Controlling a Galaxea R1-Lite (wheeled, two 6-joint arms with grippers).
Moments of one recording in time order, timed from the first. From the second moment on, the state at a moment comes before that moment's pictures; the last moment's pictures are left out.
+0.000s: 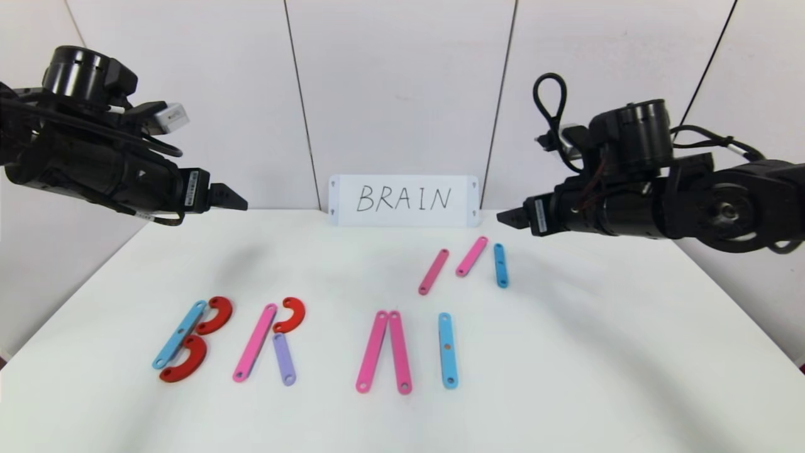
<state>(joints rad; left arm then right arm) -0.04 1.72 -1.52 0.46 -0.14 -0.01 0.38 1.86 -1.30 -0.06 -0.09 0.02</state>
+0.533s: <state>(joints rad) -0.04 1.73 -1.52 0.45 -0.22 -0.02 0.46 2.13 -1.52 -0.05 -0.26 0.23</state>
